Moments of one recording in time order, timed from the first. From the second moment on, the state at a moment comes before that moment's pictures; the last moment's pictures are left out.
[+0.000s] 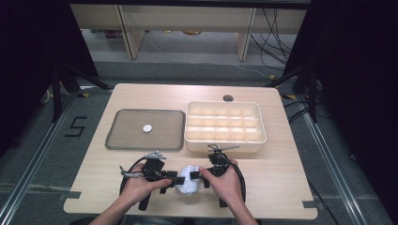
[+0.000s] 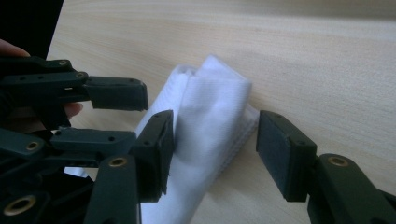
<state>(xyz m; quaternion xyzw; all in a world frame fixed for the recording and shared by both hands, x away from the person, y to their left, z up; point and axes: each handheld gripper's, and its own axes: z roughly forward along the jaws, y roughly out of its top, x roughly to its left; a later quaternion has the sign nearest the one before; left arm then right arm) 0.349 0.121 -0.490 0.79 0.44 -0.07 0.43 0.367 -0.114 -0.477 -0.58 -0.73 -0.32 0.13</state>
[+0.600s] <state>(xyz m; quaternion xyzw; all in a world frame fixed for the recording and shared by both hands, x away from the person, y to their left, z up) 0.351 0.120 -0.496 0.79 0.44 -0.08 0.41 0.383 -0.105 -0.494 -0.57 -0.75 -0.31 0.15</state>
